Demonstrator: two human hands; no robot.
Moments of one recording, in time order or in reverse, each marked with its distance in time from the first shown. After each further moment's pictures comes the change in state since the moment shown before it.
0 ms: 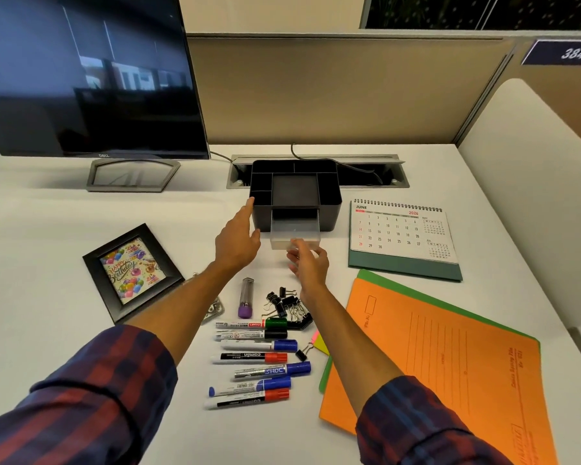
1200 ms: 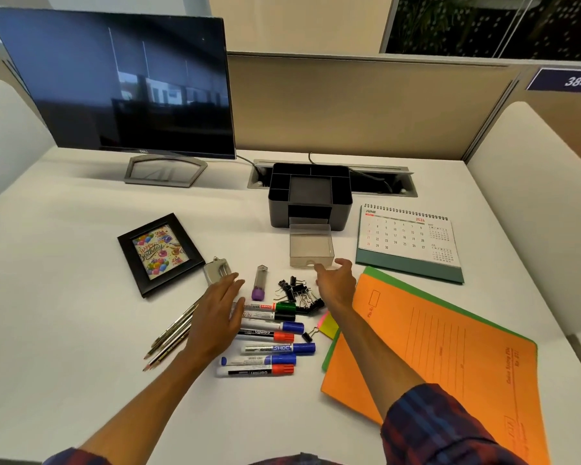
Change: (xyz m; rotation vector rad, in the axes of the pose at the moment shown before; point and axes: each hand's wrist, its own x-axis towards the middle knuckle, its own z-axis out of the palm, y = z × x) left_hand -0.184 -0.063 -0.009 0.143 0.064 0.145; right_hand -0.029 0.009 -0.058 -0.684 0.069 -0.229
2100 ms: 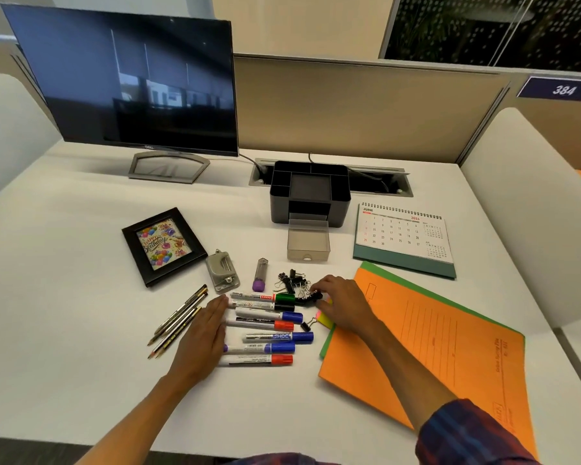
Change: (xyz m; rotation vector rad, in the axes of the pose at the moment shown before) left_hand -0.063 -0.036 0.015 -0.085 -0.091 -0.018; right_hand -0.015 0.033 -0.050 -0.910 -0.373 -0.786
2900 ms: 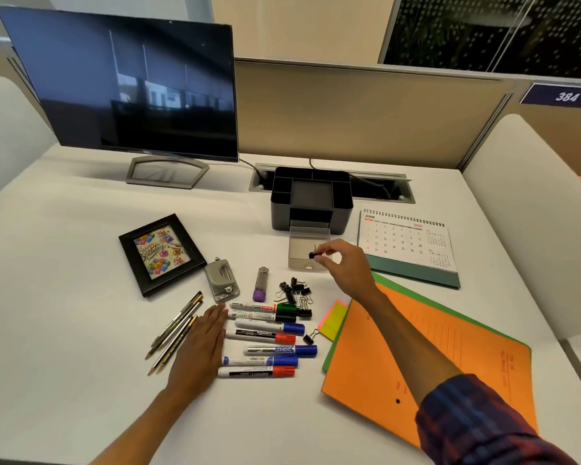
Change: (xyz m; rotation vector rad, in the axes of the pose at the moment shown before) left_hand 0.005 -0.013 0.011 0.091 0.011 0.014; right_hand 0.050 -0.005 -0.048 0.518 0.369 0.067
